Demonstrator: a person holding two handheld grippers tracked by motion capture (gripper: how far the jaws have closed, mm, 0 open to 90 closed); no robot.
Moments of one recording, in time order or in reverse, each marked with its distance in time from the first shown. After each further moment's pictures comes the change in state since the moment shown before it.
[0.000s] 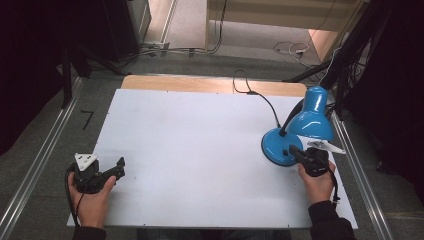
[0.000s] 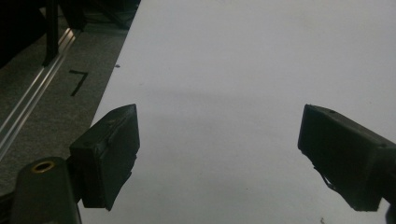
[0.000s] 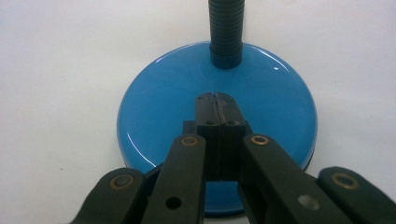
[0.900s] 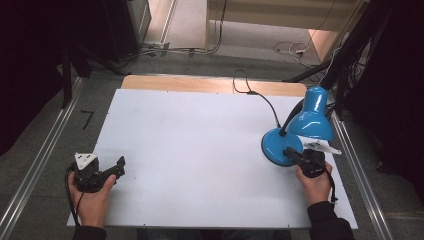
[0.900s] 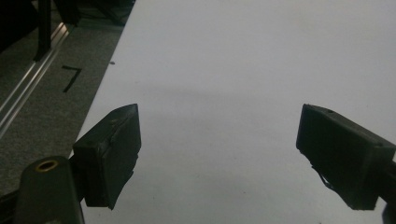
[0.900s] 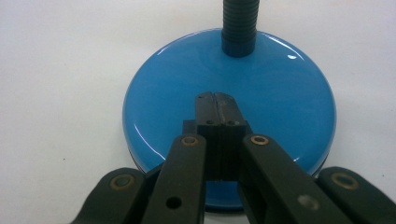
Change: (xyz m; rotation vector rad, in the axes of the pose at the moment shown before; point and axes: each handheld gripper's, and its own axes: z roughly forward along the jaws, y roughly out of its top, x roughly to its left) left arm 0.002 -0.001 0.005 0.010 -0.021 -0.025; right arm 0.005 -0.004 0.005 0.023 0.008 -0.026
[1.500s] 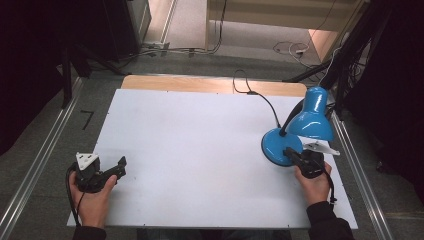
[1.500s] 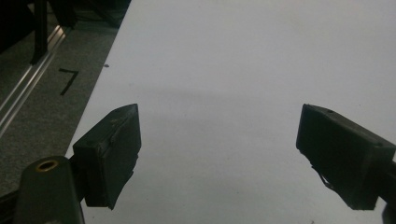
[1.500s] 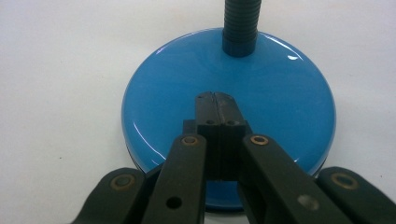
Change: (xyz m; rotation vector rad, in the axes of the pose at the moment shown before) left arm -0.002 0.000 -0.001 0.000 -0.011 0.013; right arm 0.002 -0.002 0.001 -0.008 -0.016 -0.013
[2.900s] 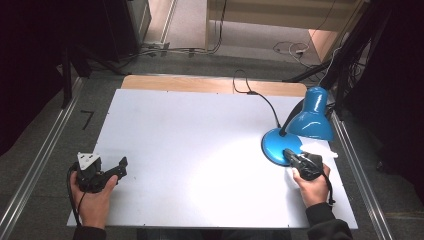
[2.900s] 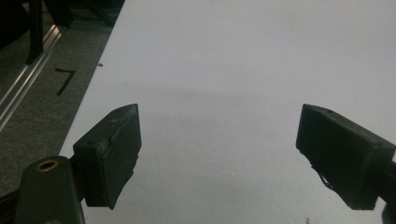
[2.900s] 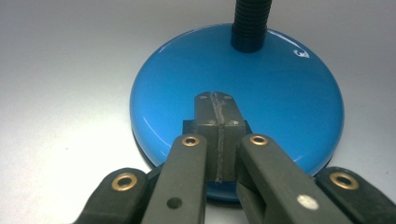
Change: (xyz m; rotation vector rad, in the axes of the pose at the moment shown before) left arm -0.001 0.000 0.000 -0.002 -0.009 0.004; right arm 0.006 -0.004 -0.002 0.002 -0.005 -0.029
